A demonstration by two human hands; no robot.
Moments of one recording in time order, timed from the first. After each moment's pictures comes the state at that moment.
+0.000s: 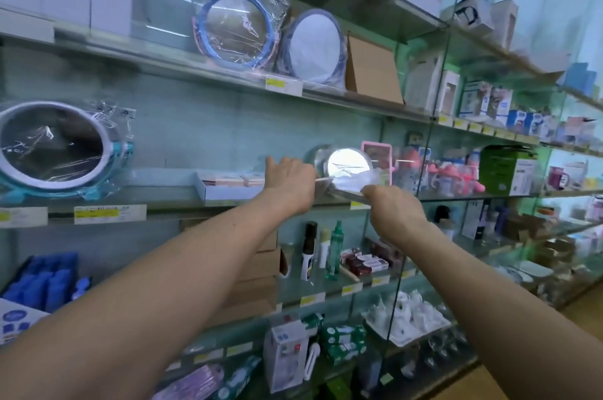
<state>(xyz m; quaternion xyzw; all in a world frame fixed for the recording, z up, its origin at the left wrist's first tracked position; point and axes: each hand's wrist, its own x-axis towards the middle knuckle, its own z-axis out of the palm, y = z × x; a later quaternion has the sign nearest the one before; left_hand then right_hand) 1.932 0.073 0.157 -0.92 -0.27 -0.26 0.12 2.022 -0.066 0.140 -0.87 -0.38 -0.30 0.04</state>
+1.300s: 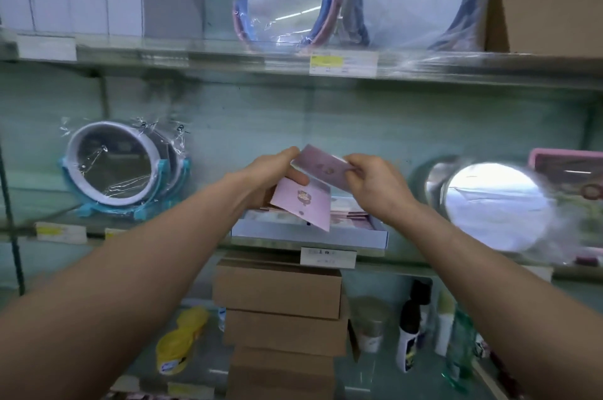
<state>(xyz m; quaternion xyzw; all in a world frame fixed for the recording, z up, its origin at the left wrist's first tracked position) 2.008 0.250 0.176 -0.65 -0.46 -0.37 -0.48 2.171 0.177 0.165 -0.65 -0.65 -0.15 0.36</state>
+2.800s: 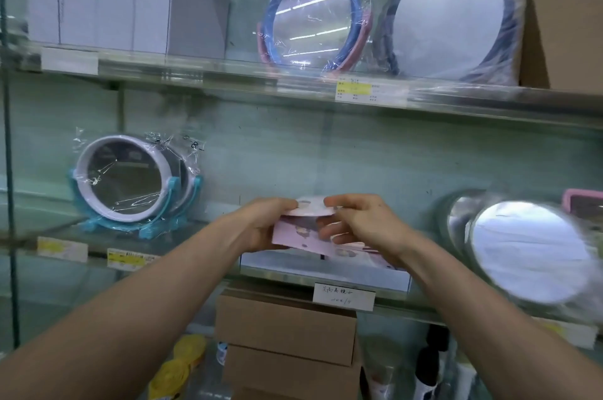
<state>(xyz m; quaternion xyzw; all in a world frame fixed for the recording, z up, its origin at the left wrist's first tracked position) 1.992 0.280 0.150 -0.54 -0.41 -0.39 -0.62 2.140 0.201 0.163 -0.58 -0.60 0.27 0.48</state>
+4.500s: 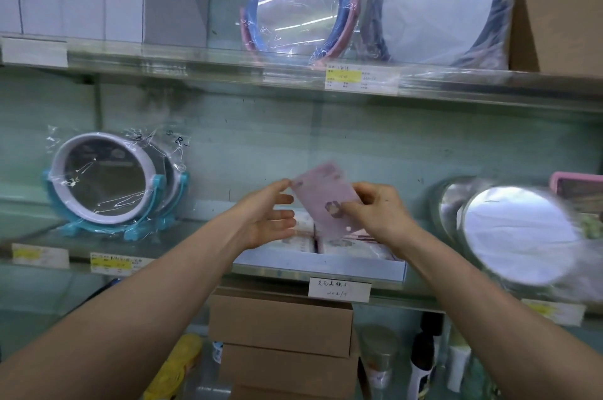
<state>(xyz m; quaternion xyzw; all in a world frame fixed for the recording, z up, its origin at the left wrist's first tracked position) 1.998 0.288 0.150 -0.51 -0.39 -0.40 -0.66 2.168 0.211 0.153 -0.60 -0.60 0.12 0.51</state>
